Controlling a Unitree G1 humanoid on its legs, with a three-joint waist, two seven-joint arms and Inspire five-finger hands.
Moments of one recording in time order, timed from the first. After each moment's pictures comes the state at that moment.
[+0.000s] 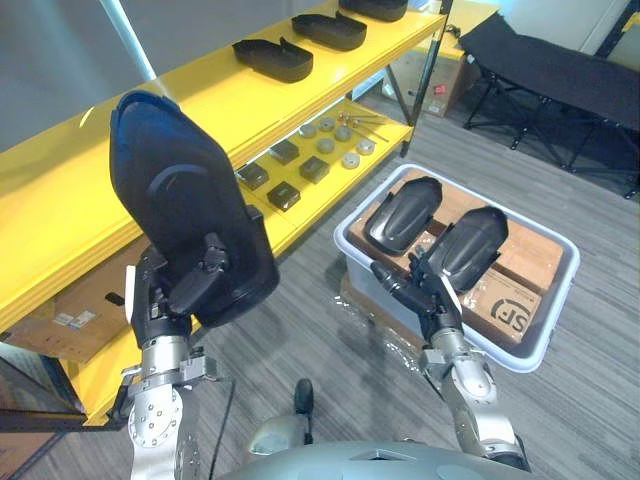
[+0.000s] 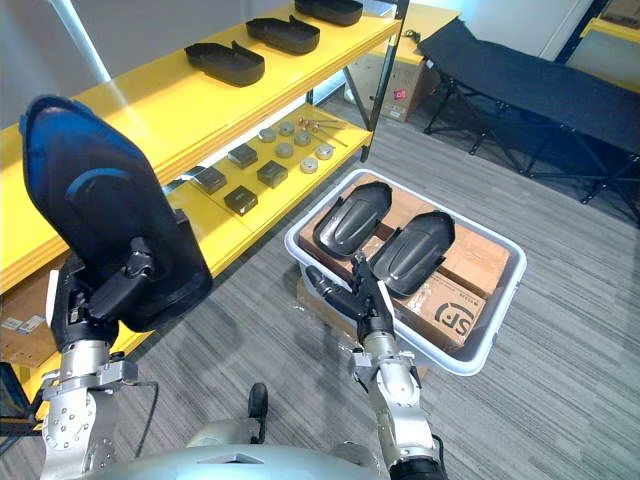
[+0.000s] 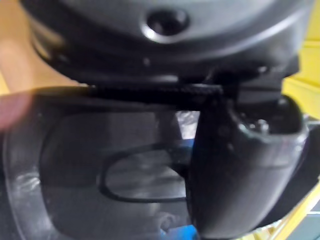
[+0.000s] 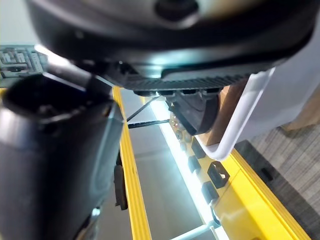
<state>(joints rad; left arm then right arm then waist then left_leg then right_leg) 0.41 0.01 0.14 -0.36 -0.25 -0.24 0.04 0.18 -0.10 0.03 0.11 0.20 -0.14 0.05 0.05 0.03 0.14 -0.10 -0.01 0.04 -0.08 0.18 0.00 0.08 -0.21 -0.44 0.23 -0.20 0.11</state>
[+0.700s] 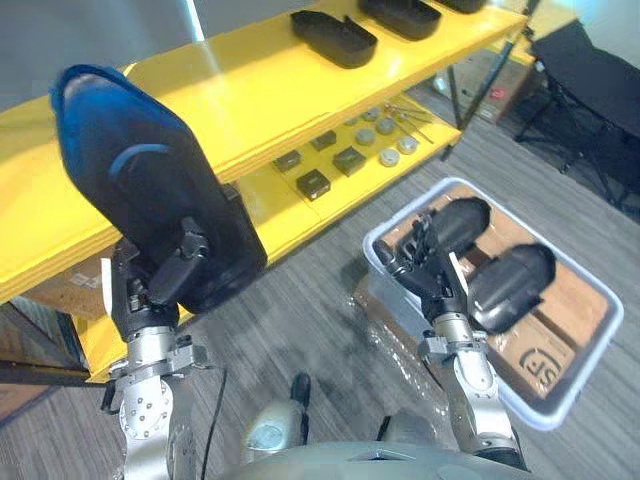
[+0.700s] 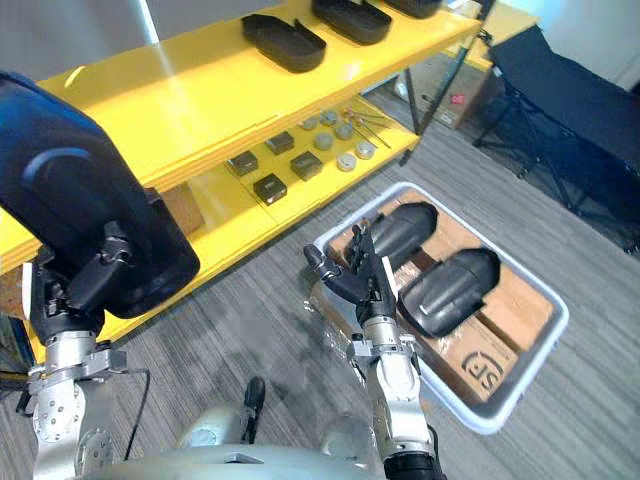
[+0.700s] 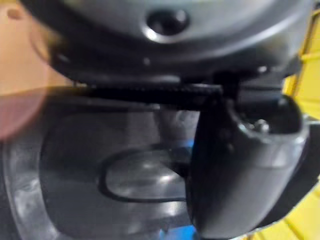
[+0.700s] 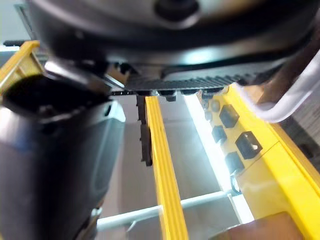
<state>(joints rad) 0.37 0.02 0.22 -0.38 -0.31 -0.24 0.12 0.13 -0.06 0.04 0.07 0.18 -0.27 0.07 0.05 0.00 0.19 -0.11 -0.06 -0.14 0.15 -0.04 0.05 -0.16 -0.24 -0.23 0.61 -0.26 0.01</state>
